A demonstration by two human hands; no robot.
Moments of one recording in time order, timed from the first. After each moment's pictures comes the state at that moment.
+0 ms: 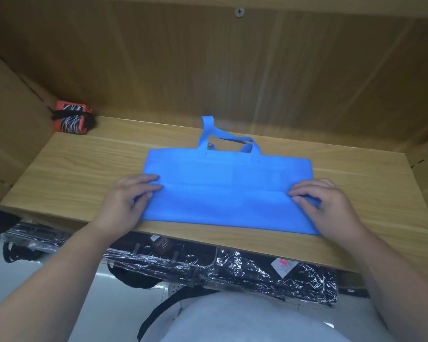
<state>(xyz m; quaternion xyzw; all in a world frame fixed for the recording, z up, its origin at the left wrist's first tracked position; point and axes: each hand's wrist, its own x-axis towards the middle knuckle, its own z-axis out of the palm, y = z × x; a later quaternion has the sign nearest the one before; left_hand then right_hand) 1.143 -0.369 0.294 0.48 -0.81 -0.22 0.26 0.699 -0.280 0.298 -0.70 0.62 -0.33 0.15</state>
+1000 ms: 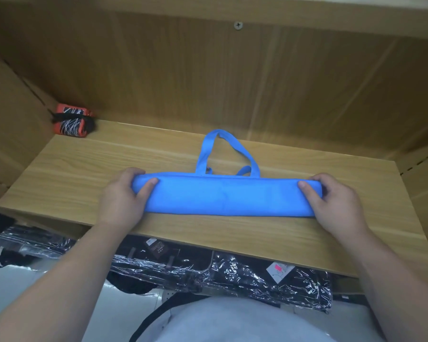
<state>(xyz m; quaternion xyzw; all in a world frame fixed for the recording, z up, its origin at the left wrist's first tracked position) 1.110 -0.366 0.309 0.69 -0.64 -0.18 0.29 0.702 -0.282 0.320 -0.55 0.77 -0.31 0.11</state>
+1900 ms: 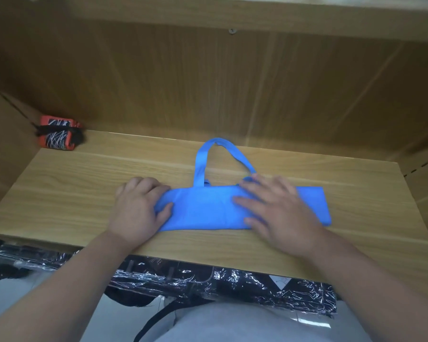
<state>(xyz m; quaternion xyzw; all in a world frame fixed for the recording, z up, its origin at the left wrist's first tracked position) 1.096 -0.387 0.306 0.53 -0.84 -0.02 0.11 0.770 -0.309 0.322 -0.83 0.55 -0.07 0.02</state>
